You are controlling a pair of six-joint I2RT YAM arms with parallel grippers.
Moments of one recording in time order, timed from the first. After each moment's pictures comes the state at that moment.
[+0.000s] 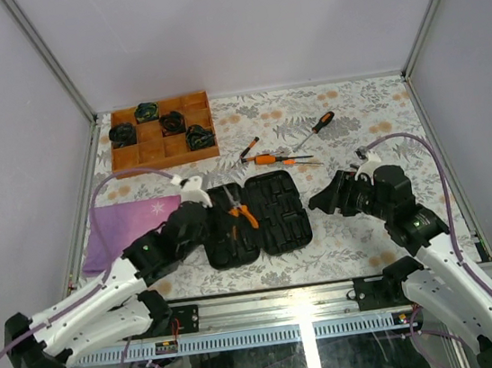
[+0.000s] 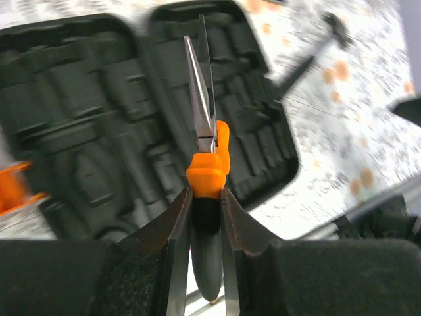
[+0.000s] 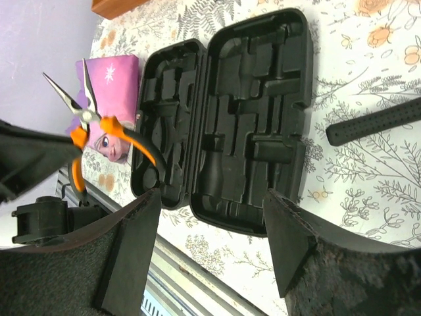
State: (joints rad) left arm -0.97 0.88 0.67 -0.31 -0.26 -0.73; right arm 0.37 0.65 0.54 -0.33 -0.33 0.65
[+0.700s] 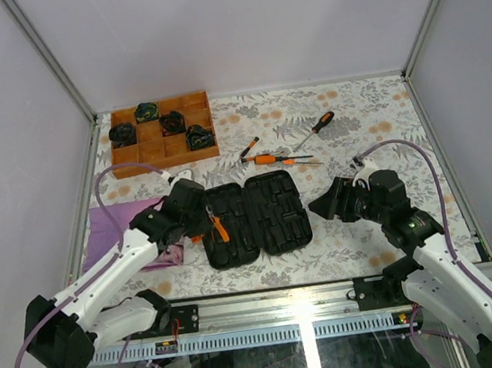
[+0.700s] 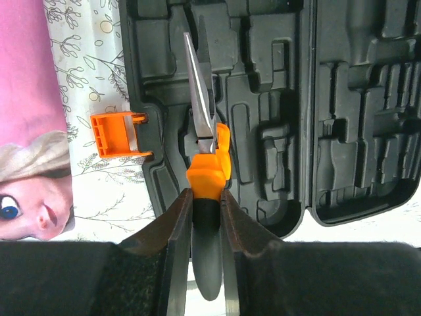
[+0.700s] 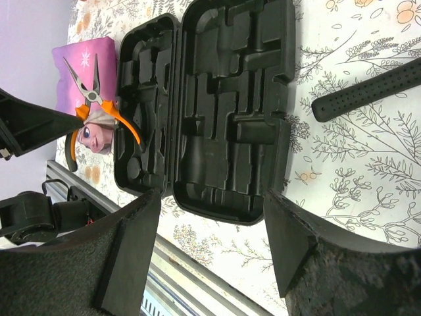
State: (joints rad) left arm -0.64 1.07 0.79 -0.67 -0.16 -0.74; right arm 0.37 0.66 0.47 -0.33 -0.33 0.67
